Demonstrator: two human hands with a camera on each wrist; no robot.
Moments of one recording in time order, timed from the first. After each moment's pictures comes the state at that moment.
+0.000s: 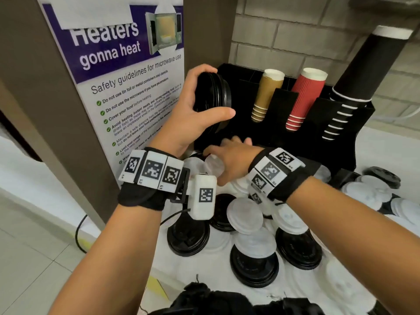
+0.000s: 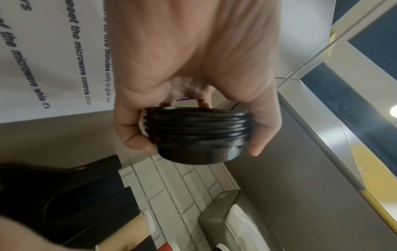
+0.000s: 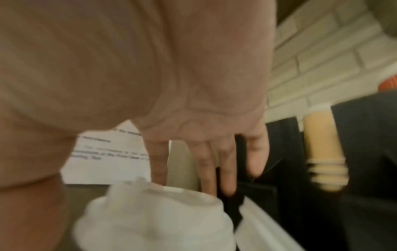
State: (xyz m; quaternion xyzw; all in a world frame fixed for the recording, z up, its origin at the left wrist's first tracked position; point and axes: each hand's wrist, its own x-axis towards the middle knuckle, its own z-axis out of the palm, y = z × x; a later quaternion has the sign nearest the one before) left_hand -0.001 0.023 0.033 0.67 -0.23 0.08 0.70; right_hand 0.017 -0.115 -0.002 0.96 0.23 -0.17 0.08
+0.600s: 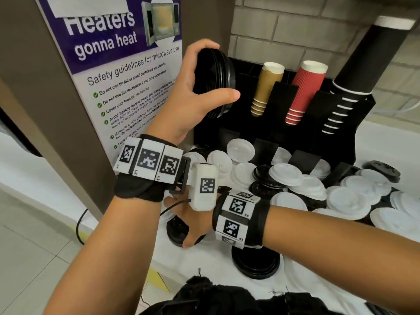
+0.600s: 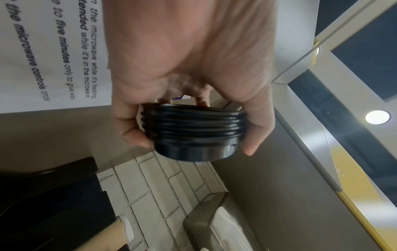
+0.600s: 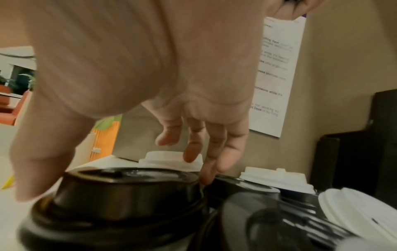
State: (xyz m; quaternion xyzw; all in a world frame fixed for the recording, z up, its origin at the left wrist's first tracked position) left_hand -0.008 0.021 0.052 0.68 -0.25 0.10 0.68; right_hand -0.060 -0.050 -0.067 0.88 0.44 -0.14 0.13
